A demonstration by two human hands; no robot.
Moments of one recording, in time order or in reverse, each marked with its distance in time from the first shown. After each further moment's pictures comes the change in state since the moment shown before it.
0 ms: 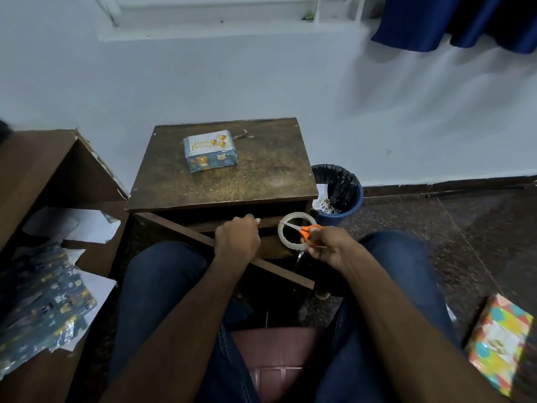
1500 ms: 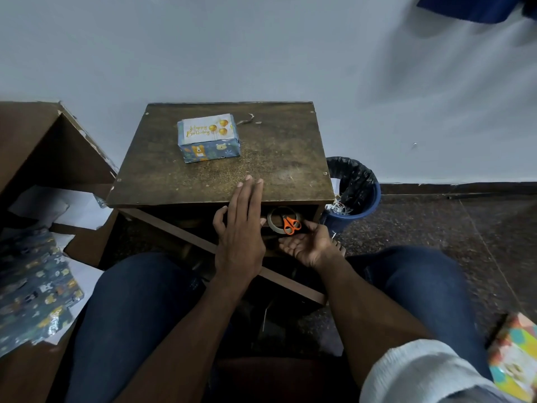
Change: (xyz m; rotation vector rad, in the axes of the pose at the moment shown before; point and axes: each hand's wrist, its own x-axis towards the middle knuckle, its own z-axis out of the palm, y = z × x) left_hand 0.013 0.006 0.035 -0.286 0.289 0.049; right_hand 0.115 0.023 0.046 0.471 -0.218 0.302
